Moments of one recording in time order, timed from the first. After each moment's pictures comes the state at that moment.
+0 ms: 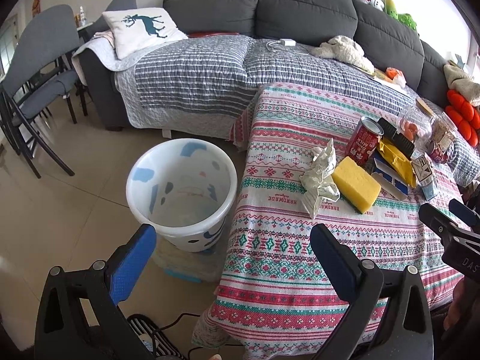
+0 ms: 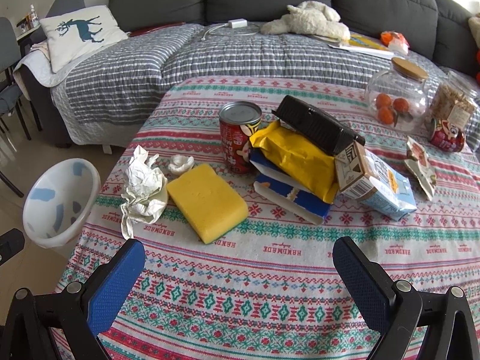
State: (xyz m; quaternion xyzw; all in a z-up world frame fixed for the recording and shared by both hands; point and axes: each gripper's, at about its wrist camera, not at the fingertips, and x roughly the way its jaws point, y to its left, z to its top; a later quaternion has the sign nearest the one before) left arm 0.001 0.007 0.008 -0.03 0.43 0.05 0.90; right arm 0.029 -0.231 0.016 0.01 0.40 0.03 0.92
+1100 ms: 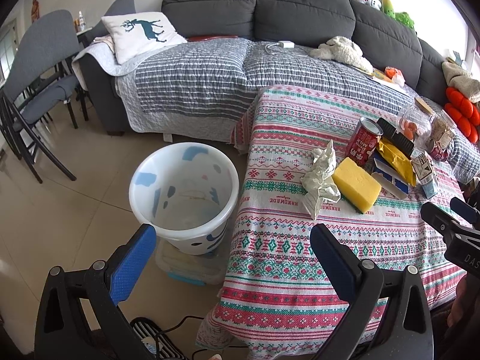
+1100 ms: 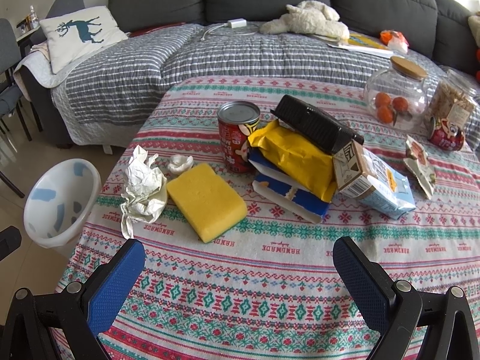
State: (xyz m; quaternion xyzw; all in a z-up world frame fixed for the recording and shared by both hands) left arm -0.002 0.009 0.012 -0.02 0.42 0.04 0.90; right arm 0.027 -0.235 0.017 0.01 0.40 0.03 0.91
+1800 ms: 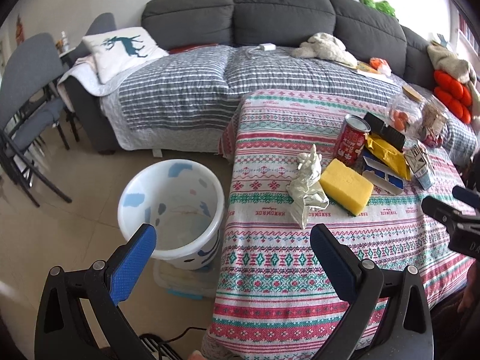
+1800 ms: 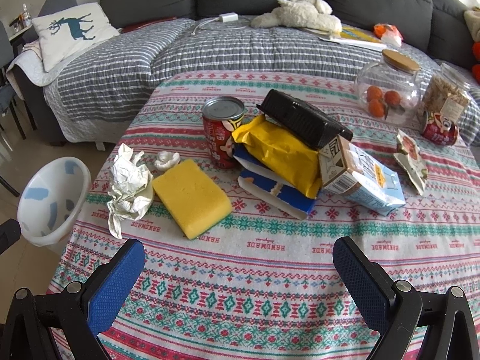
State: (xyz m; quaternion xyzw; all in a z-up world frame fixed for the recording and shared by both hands) left arm 0.016 -0.015 0.015 0.02 0.41 0.01 0.91; right arm 0.033 -0.249 0.018 0.00 0.42 0.02 0.91
